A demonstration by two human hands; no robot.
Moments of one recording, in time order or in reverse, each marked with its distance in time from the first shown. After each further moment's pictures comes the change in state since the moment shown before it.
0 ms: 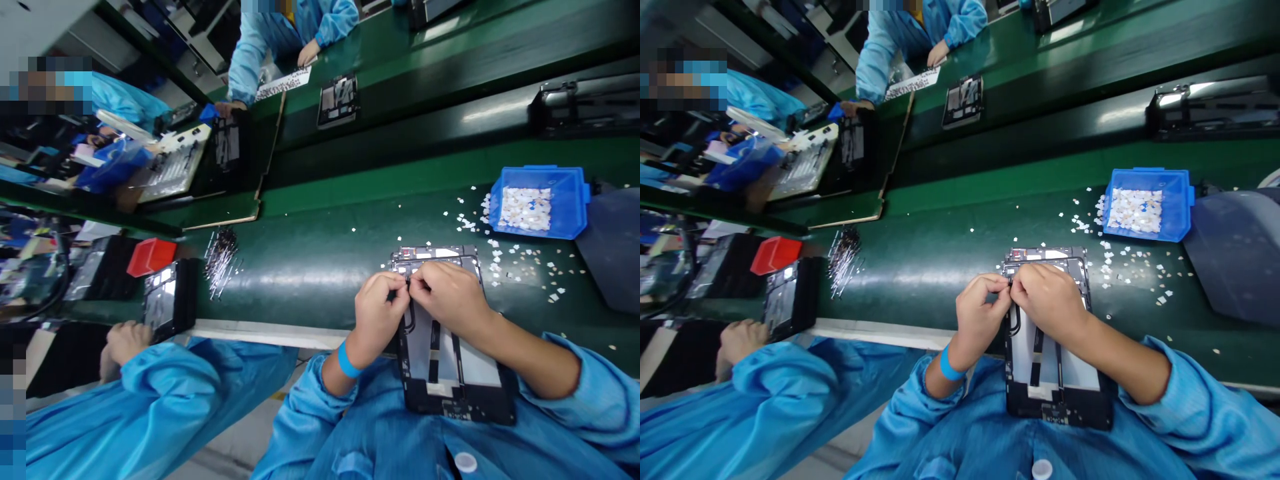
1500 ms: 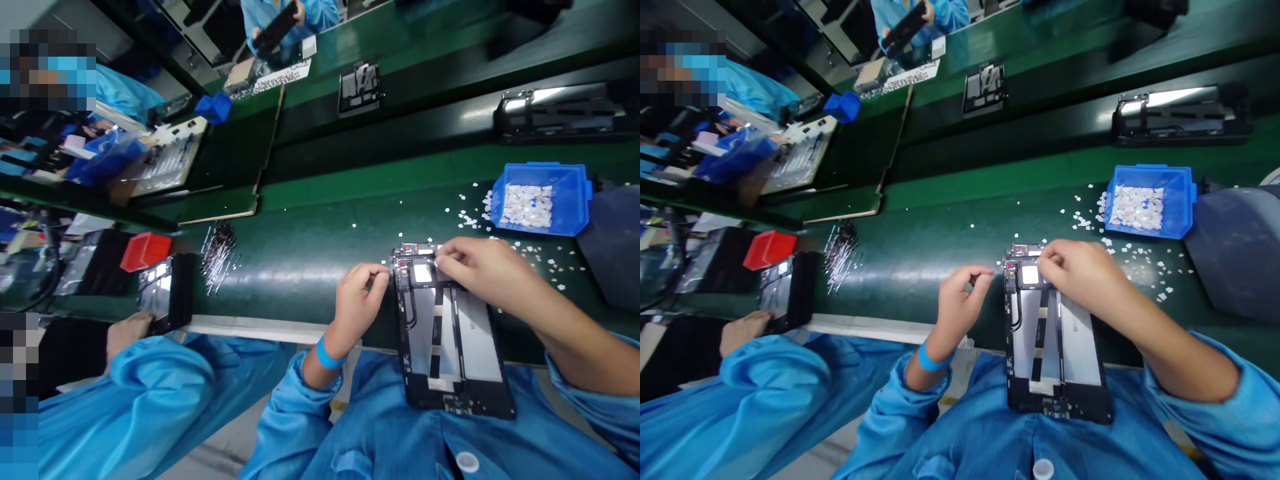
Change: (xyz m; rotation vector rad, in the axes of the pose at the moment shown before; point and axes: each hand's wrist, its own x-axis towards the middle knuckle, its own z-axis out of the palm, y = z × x) left_hand 0.010 -0.017 -0.034 0.012 -0.114 -0.095; right_hand 0.031 0.033 -0.058 0.141 -0.472 0.420
